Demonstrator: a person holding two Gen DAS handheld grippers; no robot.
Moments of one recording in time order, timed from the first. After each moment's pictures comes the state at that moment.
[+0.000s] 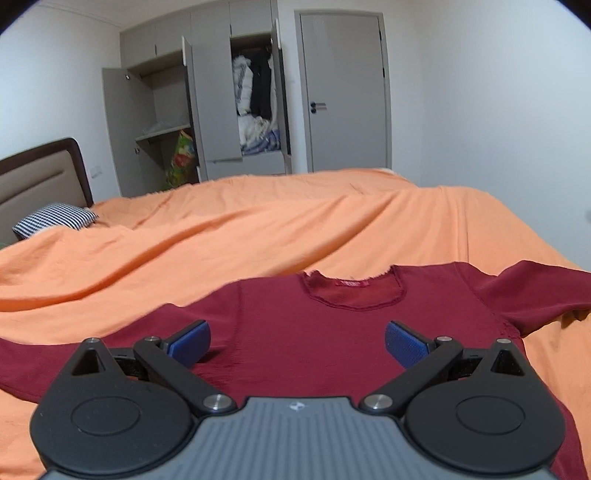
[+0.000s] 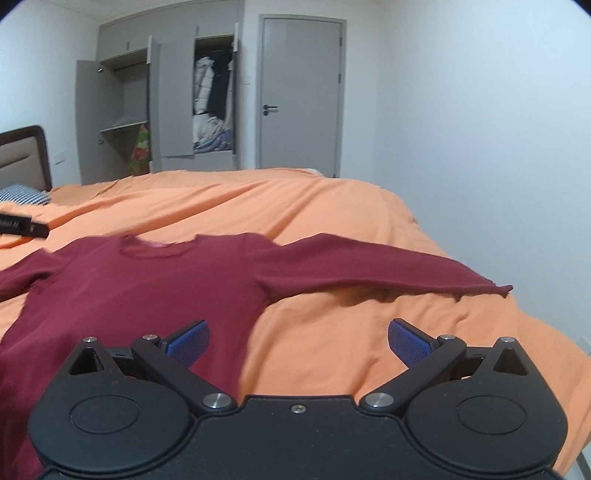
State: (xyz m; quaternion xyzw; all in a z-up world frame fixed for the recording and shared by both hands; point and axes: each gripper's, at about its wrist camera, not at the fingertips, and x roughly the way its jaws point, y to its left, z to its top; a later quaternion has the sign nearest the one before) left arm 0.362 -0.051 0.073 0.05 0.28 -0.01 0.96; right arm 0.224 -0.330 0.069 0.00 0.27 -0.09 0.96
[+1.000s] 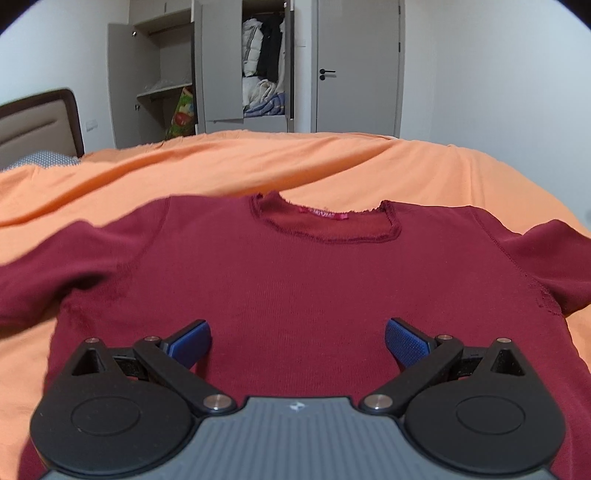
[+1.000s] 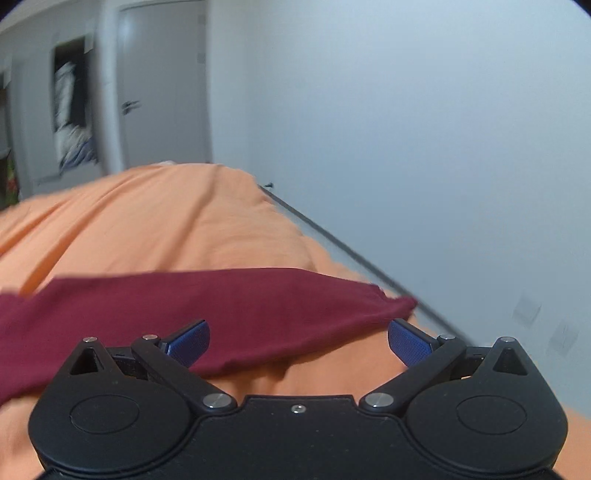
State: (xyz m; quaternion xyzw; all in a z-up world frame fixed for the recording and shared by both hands) left arm 0.419 -0.097 -0.051 0.00 0.32 0.00 0.95; right arm 0.378 -0.587 0.003 0.08 0.27 -0.28 0.92
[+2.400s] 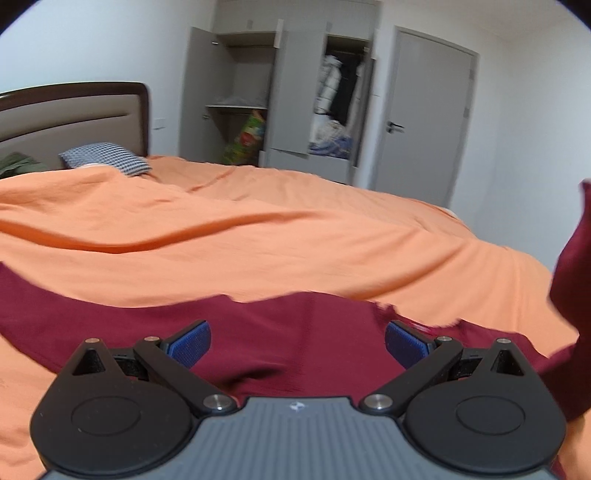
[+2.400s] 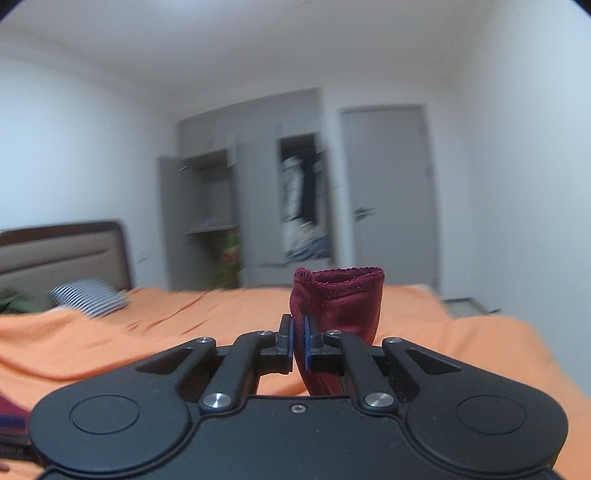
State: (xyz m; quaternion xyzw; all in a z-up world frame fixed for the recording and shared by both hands) left arm 0.388 0.039 0.070 -0.09 0.26 0.09 0.96; right arm 0.463 -0.269 0.133 0.03 0.11 0.09 0.99
